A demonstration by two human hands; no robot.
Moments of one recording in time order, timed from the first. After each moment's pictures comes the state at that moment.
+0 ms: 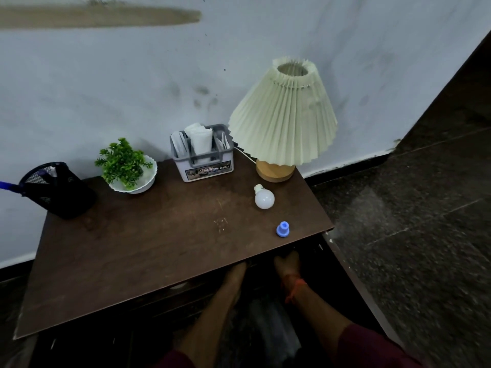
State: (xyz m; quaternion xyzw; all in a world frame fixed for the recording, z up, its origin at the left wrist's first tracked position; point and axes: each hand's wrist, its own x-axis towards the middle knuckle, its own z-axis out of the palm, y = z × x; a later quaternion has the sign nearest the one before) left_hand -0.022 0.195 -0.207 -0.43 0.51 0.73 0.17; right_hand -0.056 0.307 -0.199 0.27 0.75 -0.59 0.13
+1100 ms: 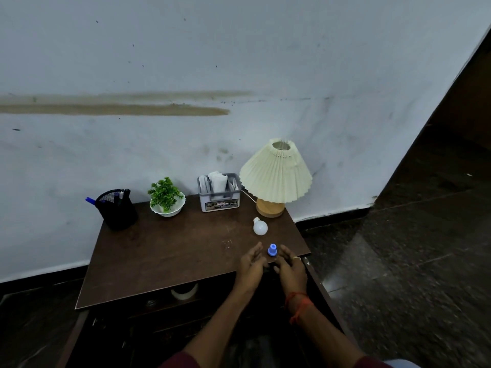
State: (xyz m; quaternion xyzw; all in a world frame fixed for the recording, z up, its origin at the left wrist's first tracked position) left_hand 0.024 0.236 -0.034 -0.21 0.63 0.74 0.02; right_hand -0.005 0.339 -0.067 0.16 0.71 -0.68 0.08
